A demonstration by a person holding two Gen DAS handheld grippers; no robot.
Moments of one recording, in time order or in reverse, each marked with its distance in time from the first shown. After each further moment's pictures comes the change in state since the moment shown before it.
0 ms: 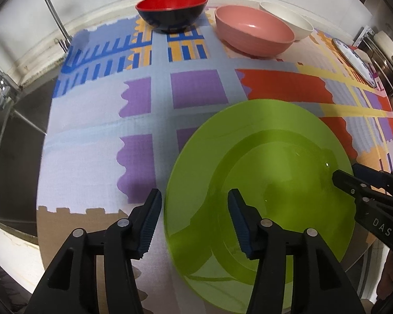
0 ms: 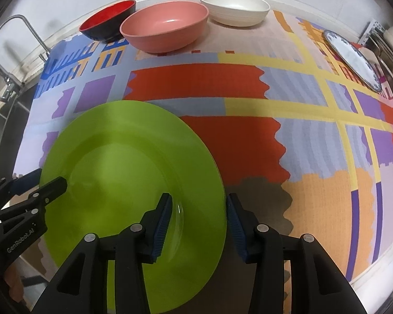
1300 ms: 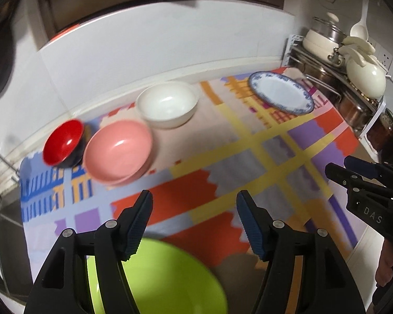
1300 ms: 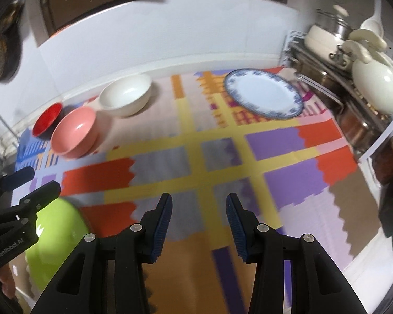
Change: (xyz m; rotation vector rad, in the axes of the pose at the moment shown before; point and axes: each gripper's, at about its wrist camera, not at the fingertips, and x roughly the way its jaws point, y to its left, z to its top) left arm -0.072 -0.193 0.100 0.266 -0.271 -0.114; right arm -0.089 -0.185 0.036 0.193 -0.290 -0.115
